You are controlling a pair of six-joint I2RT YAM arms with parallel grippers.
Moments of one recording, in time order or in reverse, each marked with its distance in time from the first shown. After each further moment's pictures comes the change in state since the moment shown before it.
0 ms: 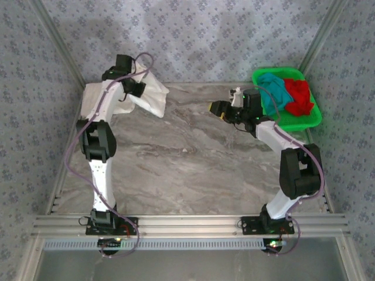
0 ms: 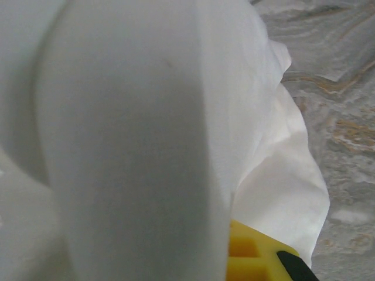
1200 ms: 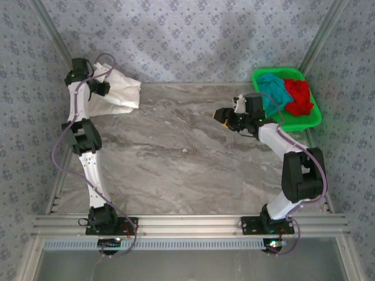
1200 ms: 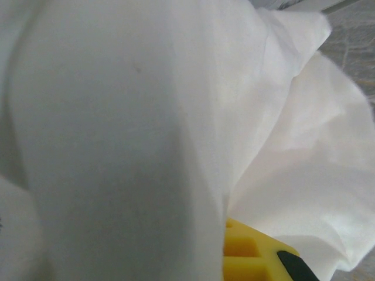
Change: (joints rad) left arm 0.340 0.353 0.400 -0.053 0.229 0.228; right arm -0.009 -0.044 -0.023 -0.180 0.054 -0.023
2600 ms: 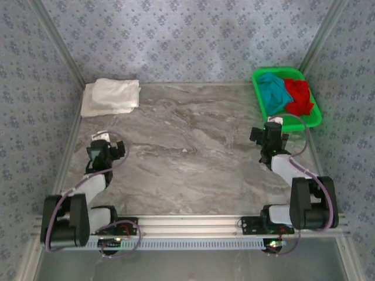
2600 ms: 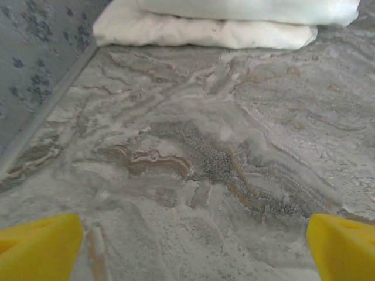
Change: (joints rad) left arm -0.189 -1.369 -2.319 1.356 -0.528 -0.637; right arm -0.187 -0.263 -0.525 0.355 0.938 -0.534
